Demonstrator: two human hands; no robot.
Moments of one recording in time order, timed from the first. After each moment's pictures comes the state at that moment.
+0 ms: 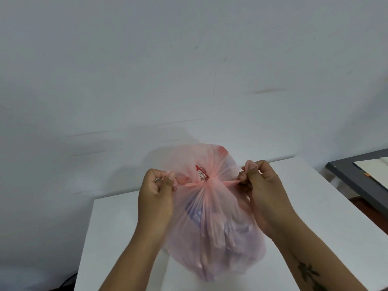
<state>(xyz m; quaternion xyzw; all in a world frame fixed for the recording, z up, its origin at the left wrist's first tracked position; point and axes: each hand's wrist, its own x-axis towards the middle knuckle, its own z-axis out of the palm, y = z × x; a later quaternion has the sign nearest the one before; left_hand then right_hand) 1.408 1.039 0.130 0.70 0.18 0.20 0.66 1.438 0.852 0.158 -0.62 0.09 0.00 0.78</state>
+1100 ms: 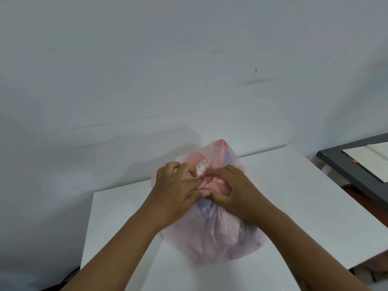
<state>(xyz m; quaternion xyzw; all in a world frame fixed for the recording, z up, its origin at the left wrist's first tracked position) 1.421 1.049 0.096 0.95 -0.22 0.19 0.15 1.436 0.845 0.109 -0.92 -0.23 0.01 0.32</state>
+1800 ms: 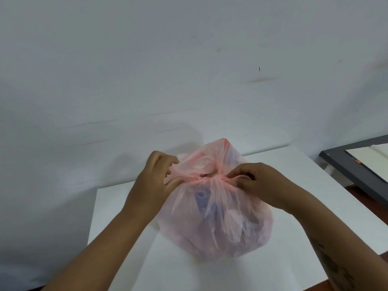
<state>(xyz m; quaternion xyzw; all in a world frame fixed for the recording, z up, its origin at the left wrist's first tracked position) 1.402 1.077 0.122 0.91 -0.10 0.24 0.33 1.434 0.812 0.160 -0.92 -0.14 0.11 0.34</state>
